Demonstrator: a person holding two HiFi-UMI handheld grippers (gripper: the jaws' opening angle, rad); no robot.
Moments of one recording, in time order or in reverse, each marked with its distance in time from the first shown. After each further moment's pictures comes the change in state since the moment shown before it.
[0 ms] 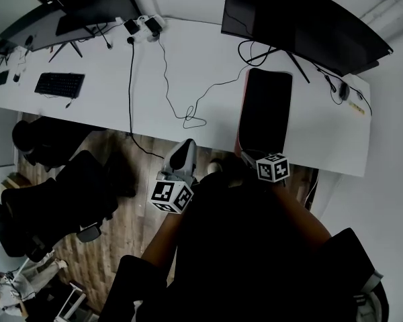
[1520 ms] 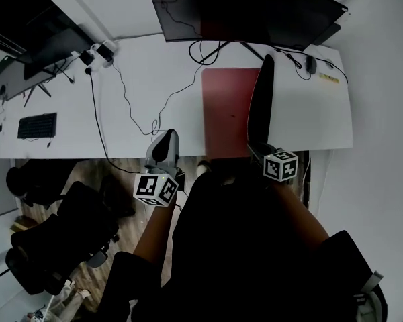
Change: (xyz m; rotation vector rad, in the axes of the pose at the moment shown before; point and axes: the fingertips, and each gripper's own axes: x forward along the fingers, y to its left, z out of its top) left arm 0.084 -0.065 0.012 0.093 0.013 -0.148; right arm -0.129 -0.080 0.023 0.151 -0.269 -0.167
